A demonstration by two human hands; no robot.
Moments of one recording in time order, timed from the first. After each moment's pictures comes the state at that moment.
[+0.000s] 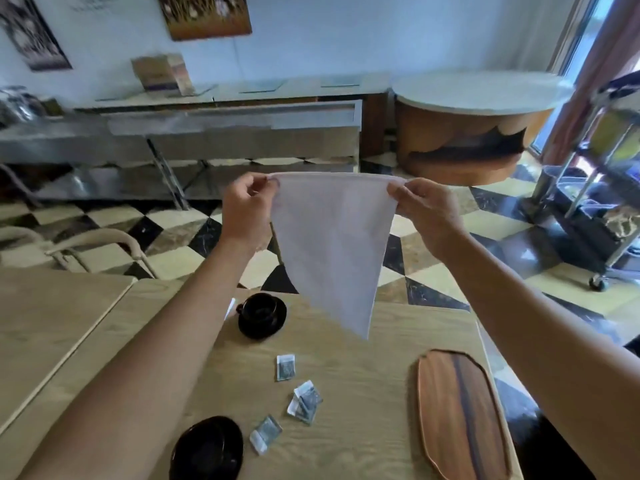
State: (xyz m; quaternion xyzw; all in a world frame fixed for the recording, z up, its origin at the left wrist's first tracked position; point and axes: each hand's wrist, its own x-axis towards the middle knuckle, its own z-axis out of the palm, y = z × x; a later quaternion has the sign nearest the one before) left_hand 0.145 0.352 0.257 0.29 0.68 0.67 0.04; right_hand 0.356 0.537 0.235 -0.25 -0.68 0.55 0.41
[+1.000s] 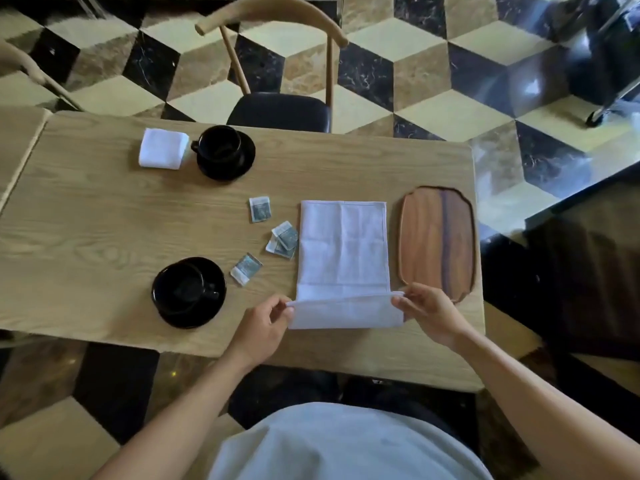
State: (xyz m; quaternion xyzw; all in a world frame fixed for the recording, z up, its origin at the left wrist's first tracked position) left_hand 0.321 0.128 -0.068 0.33 0.81 0.31 0.37; right_hand 0.572 0.367 -0.080 -0.44 -0.68 0.58 0.00
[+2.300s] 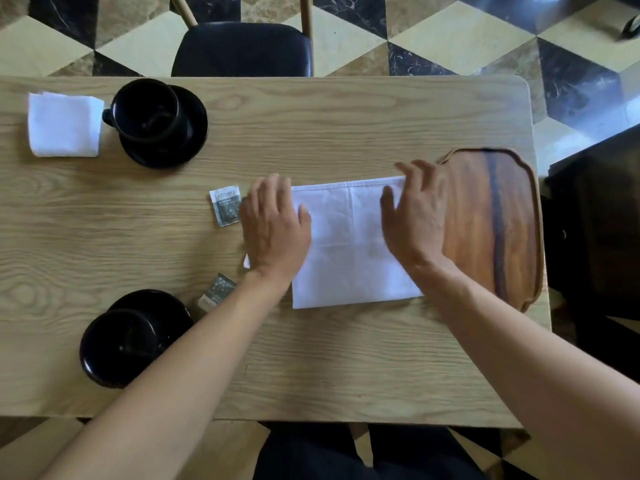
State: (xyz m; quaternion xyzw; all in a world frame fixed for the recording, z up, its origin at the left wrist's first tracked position) left_hand 0.235 0.320 -0.160 0.46 0.88 0.13 0.01; right_hand 0.397 0.446 -0.156 -0.50 -0.83 0.18 0.18
